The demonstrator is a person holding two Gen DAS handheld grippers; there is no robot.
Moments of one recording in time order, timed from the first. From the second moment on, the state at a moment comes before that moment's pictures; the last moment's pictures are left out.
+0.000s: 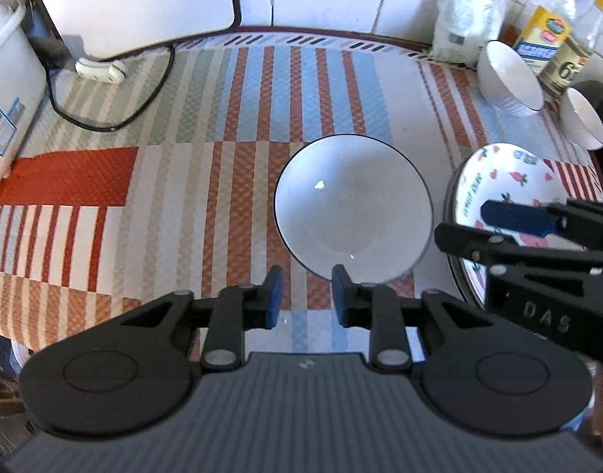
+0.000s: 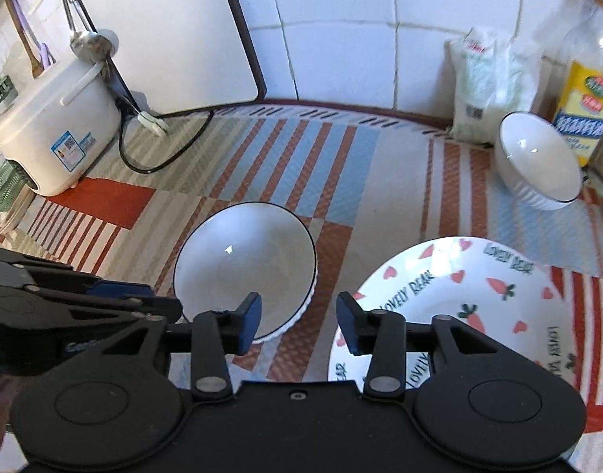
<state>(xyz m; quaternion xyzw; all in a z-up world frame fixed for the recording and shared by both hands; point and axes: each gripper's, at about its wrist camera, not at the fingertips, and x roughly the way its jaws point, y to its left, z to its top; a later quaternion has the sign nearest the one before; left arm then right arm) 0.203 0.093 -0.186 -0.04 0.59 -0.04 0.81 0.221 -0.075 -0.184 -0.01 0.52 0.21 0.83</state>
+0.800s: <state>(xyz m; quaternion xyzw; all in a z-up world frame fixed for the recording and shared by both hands) 0.164 0.044 -0.085 0.00 0.50 -0.10 0.86 0.151 -0.138 -0.085 -0.06 0.42 0.15 0.89</state>
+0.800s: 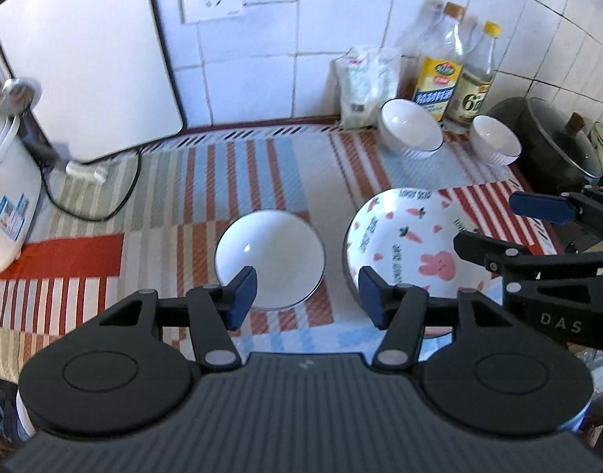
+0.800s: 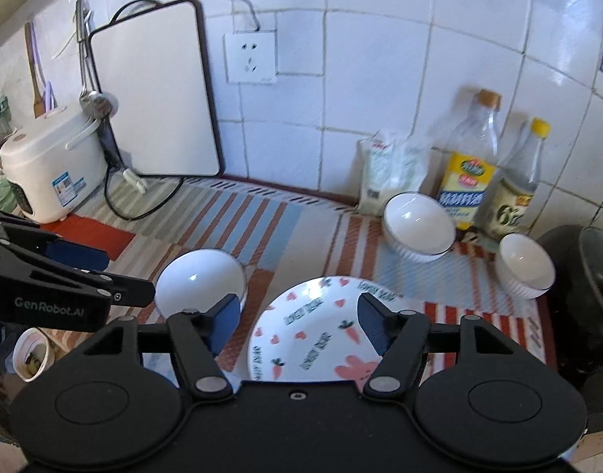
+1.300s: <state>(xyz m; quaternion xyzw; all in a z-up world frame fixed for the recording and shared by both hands) 0.224 -0.011 -0.070 -0.01 0.47 -0.10 0.88 0.202 -0.207 -0.075 -0.05 0.40 0.15 0.91</state>
